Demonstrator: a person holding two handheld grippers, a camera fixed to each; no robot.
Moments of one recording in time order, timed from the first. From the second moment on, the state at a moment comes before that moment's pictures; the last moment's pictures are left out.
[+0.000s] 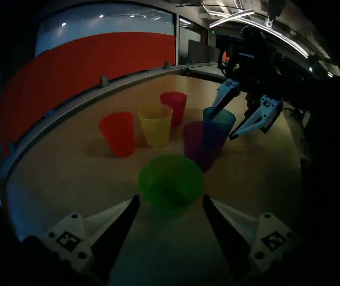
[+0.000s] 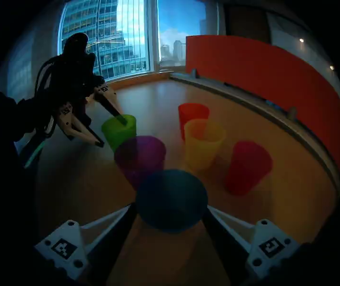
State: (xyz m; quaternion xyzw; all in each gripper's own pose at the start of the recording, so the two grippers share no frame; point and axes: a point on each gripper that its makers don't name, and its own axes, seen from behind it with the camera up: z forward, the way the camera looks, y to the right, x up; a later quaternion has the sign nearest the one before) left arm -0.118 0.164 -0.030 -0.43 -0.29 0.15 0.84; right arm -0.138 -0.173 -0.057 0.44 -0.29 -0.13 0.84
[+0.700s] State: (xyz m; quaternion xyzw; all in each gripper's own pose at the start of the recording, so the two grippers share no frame) left arm -0.102 0.137 -0.046 -0.39 -0.27 0.14 0.87; right arm -0.127 -0.119 -0.073 0.38 -0.27 -0.13 0.87
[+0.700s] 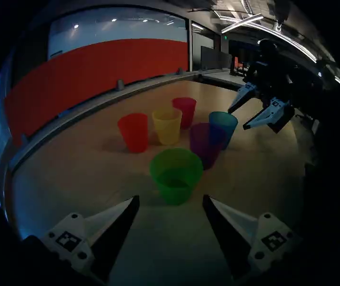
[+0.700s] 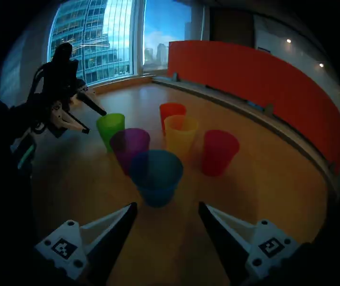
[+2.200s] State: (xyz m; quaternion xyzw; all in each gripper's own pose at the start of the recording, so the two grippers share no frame) left arm 0.010 0.070 -0.016 -0.14 -0.05 0.03 0.99; right arm -0.024 -0.033 -0.016 0.09 -0.05 -0.01 0.99
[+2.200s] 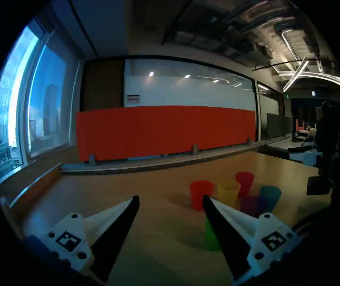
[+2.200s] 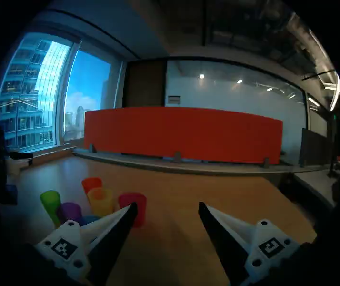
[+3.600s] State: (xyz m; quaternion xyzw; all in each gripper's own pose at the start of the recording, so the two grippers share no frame) left arm 0.016 0.027 -0.011 0.00 0.04 0.02 1.00; right arm 0.017 -0.012 -0.022 -0.01 0.02 0.01 1.00
